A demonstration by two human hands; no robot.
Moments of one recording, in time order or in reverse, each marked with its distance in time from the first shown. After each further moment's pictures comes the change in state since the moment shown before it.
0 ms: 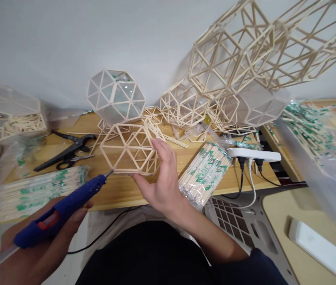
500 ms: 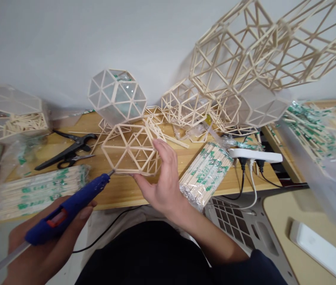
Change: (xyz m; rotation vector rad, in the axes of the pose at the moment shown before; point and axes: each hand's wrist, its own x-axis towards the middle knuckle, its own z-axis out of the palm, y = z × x) left_hand -0.001 0.003 0.004 0.029 -0.015 0.053; right_hand -0.001 -0.001 0.001 0.000 0.005 0.000
